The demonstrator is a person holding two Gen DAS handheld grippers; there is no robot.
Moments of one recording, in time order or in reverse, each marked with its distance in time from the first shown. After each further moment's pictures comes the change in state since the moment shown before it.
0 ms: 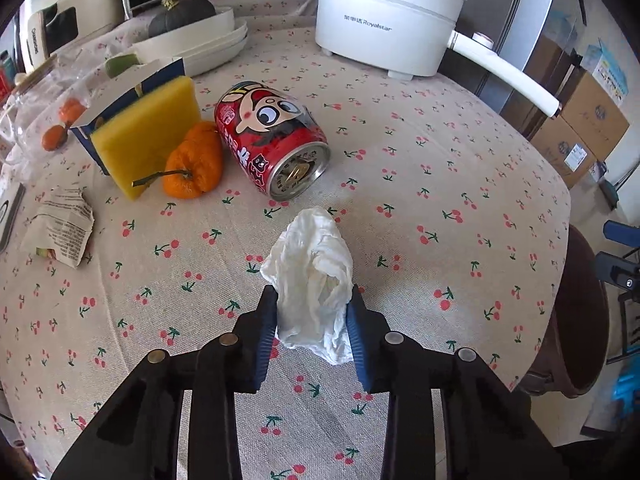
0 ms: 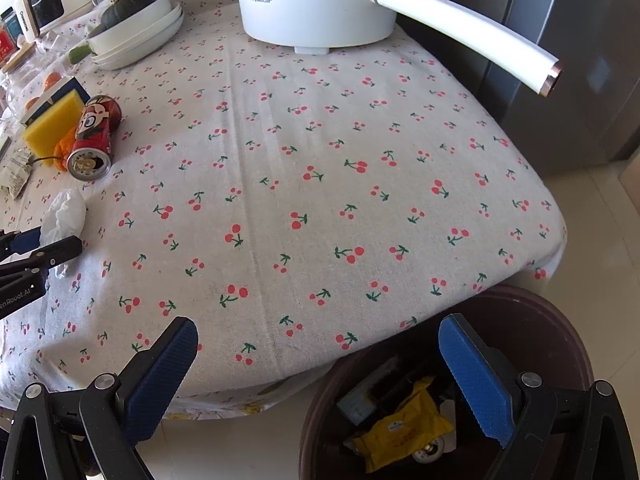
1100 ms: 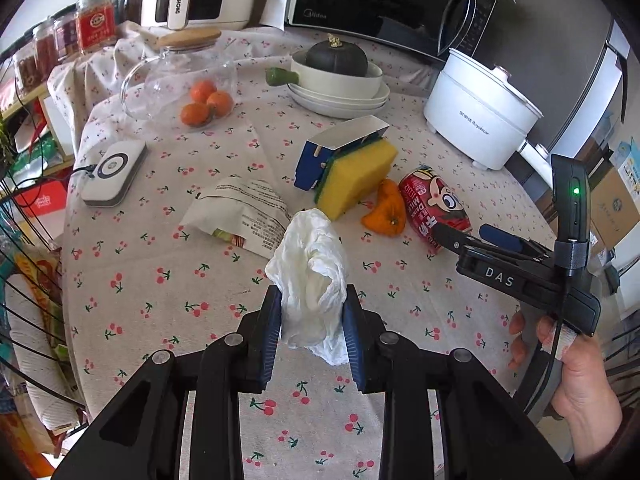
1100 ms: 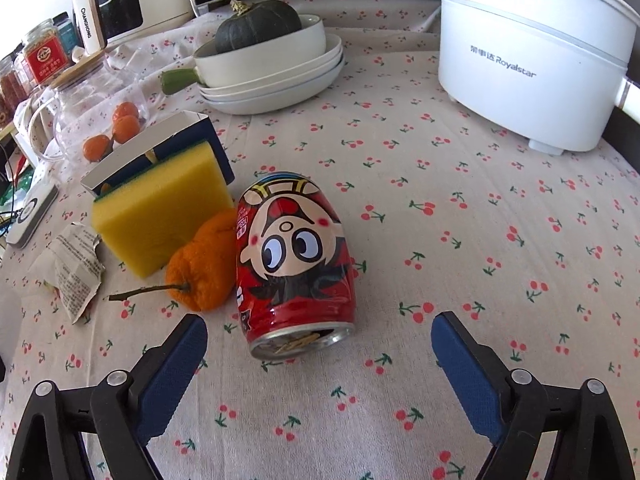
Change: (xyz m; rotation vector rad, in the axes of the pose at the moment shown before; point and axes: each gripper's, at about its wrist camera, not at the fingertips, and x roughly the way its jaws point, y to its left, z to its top) left arm -0.082 0.142 -0.015 -0.232 -0.113 0.041; right arm 0.096 0.192 0.089 -0.039 -0.185 0.143
